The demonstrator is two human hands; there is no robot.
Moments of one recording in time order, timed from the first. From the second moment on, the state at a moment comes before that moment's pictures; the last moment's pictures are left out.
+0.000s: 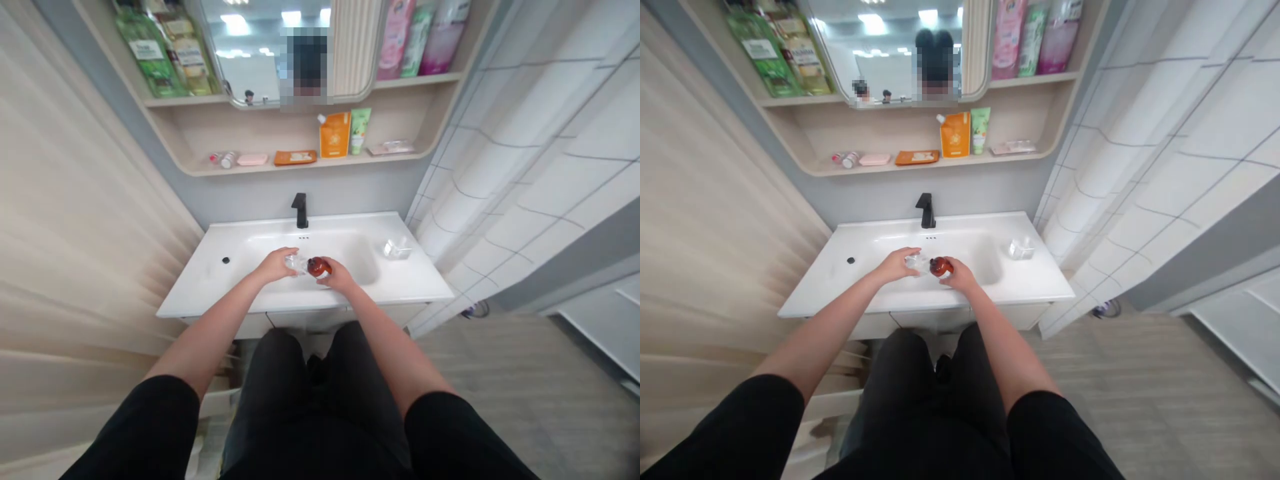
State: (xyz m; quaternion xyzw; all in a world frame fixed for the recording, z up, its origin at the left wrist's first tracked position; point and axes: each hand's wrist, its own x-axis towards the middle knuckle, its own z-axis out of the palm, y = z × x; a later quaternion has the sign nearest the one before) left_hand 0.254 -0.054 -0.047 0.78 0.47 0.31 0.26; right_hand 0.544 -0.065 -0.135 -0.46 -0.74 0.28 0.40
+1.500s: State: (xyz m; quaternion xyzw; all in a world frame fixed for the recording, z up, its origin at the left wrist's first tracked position) left_hand 0.255 -0.054 -0.016 0.86 0.45 0.17 0.14; right_hand 0.545 -0.063 -0.143 -0.44 -0.76 0.27 0.39
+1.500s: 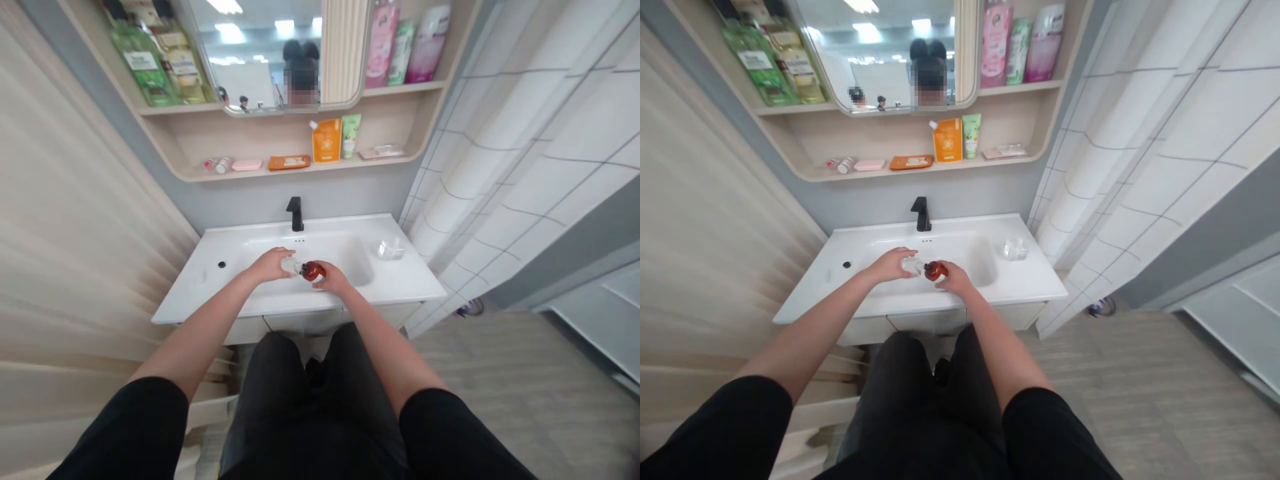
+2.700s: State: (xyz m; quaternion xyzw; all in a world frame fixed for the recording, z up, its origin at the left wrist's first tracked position) left_hand 0.260 -0.053 -0.002 0.88 0.45 0.11 0.11; right_hand 0.545 -0.066 -0.138 -0.44 -0.76 0.28 0.38
